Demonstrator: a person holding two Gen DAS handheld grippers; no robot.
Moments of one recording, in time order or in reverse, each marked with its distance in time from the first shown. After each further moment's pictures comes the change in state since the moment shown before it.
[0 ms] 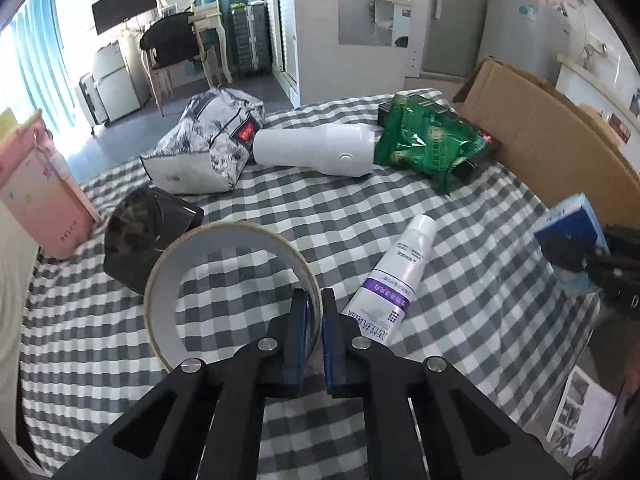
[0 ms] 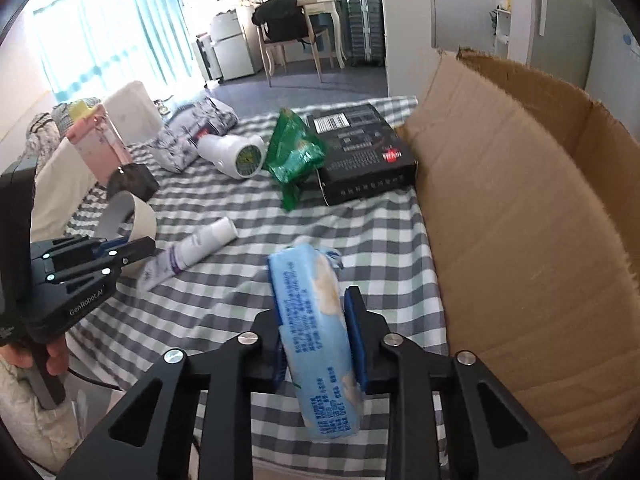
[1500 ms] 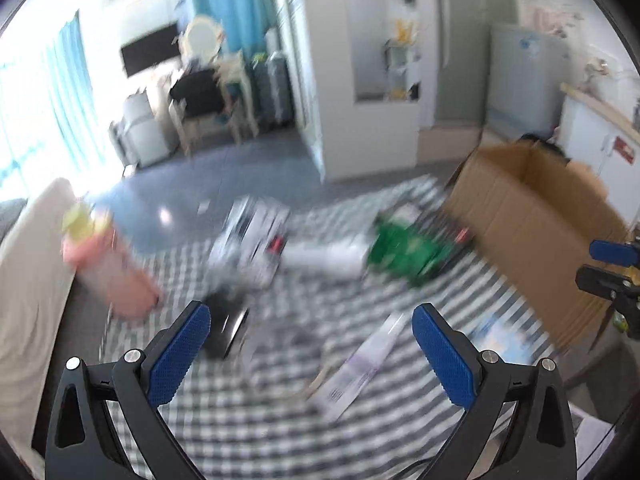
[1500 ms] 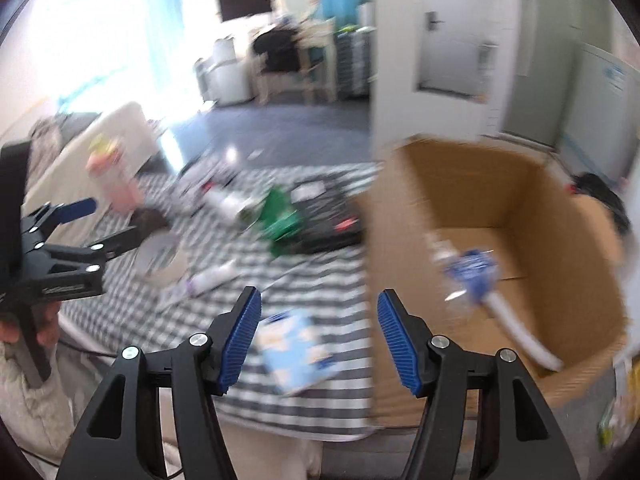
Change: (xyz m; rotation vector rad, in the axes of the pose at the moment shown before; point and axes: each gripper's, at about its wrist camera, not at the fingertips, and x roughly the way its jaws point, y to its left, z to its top) left arm -0.071 -0.010 0.039 -0.022 -0.127 0.124; right arm -0.078 0.003 0.013 -0.079 -0.063 -0.049
